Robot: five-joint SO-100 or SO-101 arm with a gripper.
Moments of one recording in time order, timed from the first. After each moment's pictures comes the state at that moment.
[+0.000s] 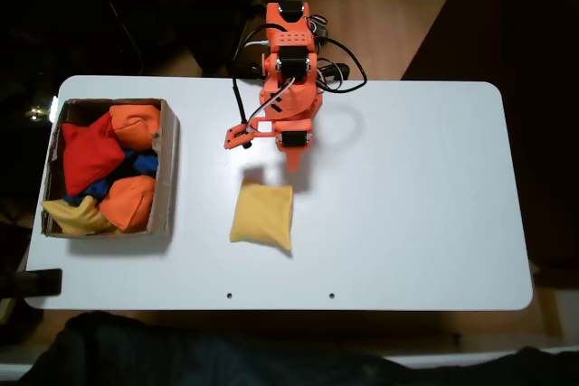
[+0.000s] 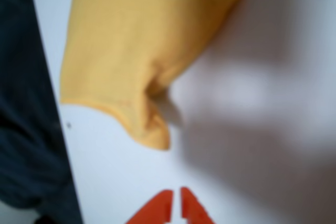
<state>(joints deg) -1.1 189.2 169.5 77.3 -2.5</state>
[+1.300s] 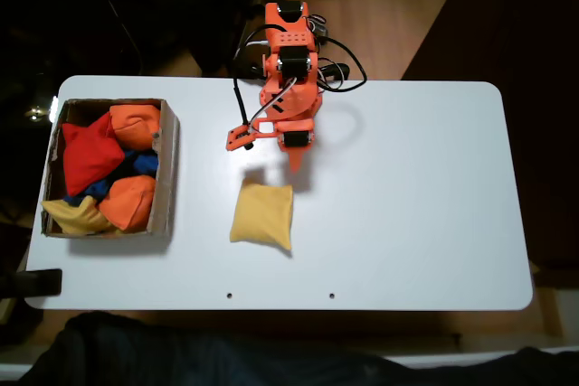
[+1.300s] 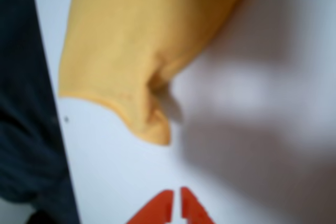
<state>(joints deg) -2.4 189.2 169.5 77.3 -2.5</state>
